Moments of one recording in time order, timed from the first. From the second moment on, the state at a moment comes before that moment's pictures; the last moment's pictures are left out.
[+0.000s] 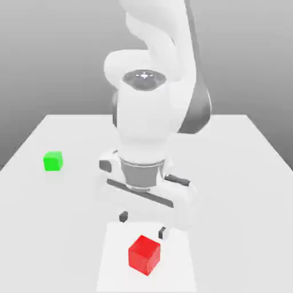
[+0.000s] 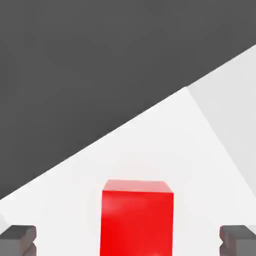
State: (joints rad) arm -0.15 0.16 0.12 -2.62 -0.06 2.79 1.40
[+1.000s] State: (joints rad) arm -0.64 -0.09 -0.16 -2.79 -0.17 2.70 1.64
